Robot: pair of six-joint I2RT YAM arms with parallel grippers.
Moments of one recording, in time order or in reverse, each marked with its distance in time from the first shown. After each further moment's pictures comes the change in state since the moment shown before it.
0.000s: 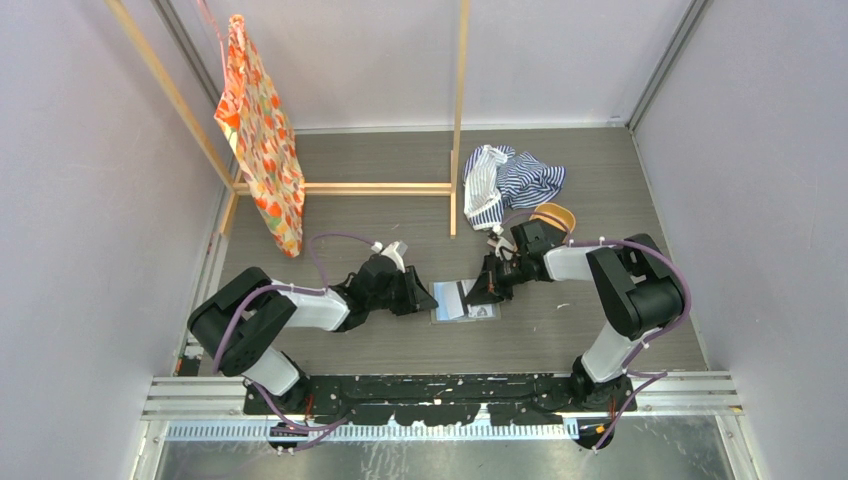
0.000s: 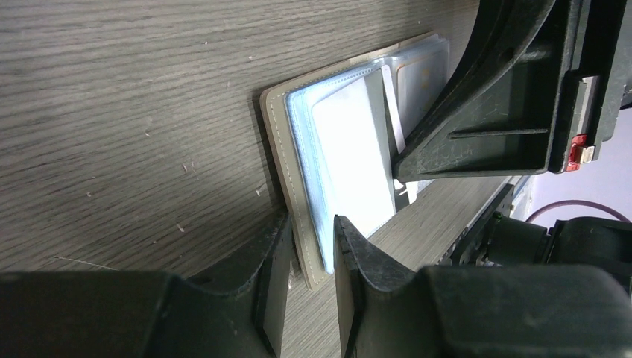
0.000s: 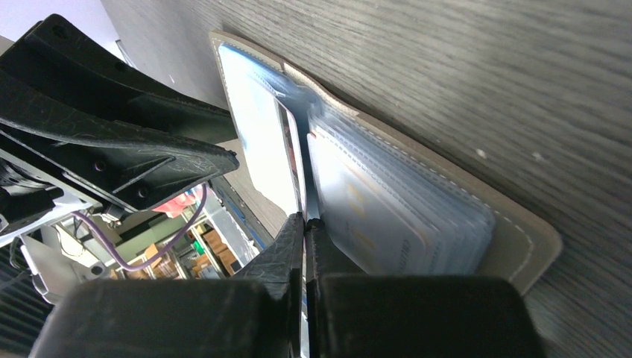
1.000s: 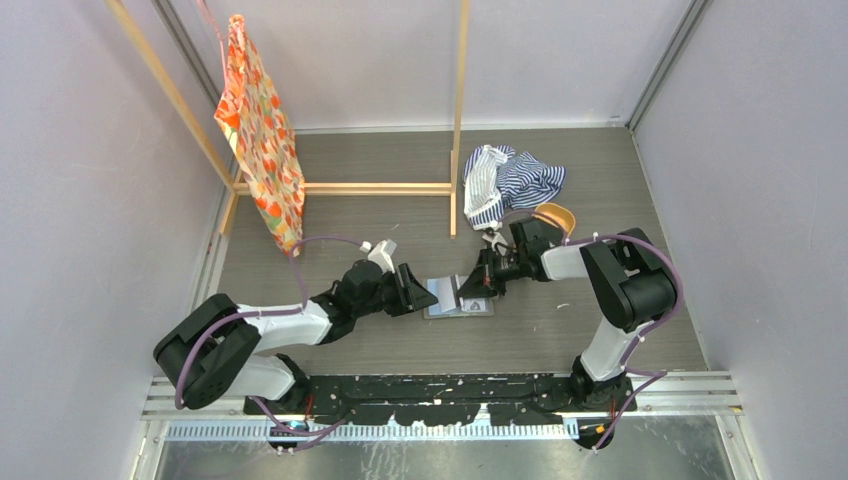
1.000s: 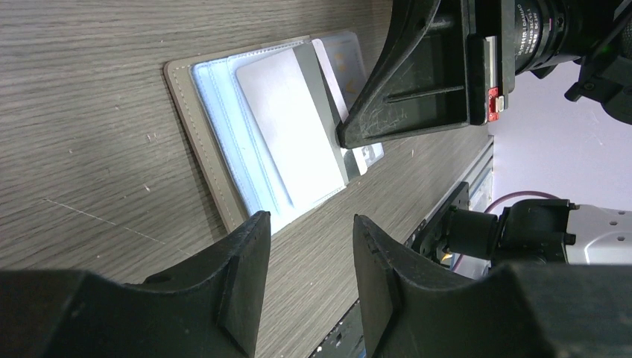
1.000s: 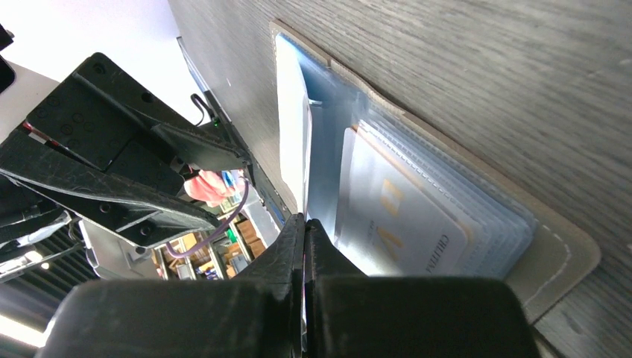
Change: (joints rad) left arm -0.011 -0.223 -0.093 0.008 -0.034 -0.032; right arm -0.011 0.045 -0.001 0.169 -0.114 0.115
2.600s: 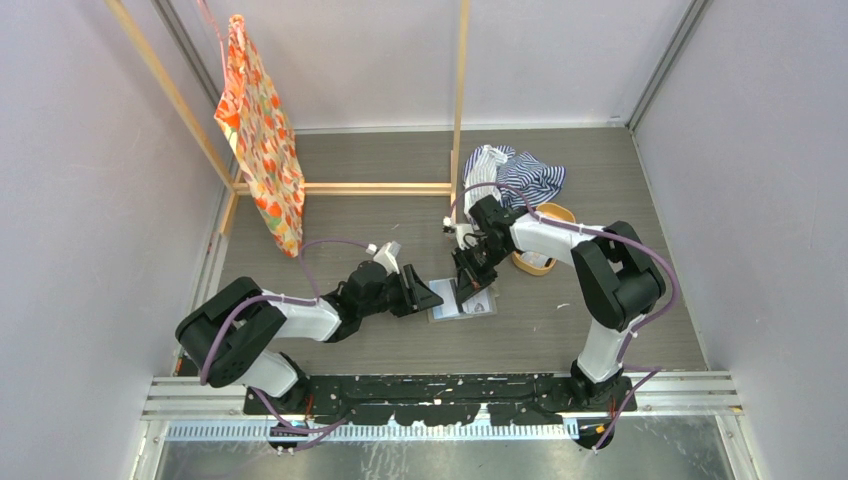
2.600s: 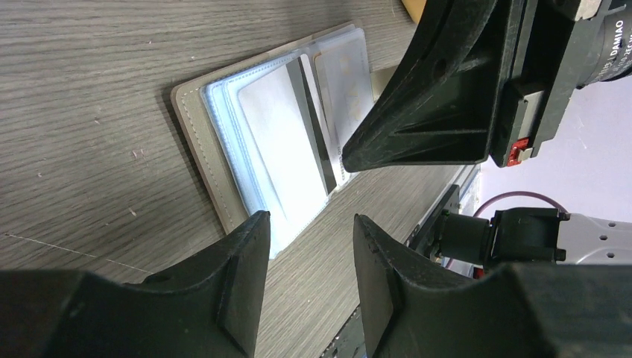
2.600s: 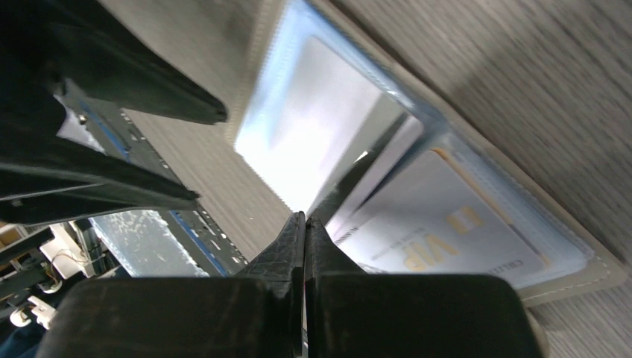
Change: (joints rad) left arm 0.000 0.143 0.000 0.162 0.031 -0.046; right arm 0.180 0.054 0.422 -0.756 0.334 -0.692
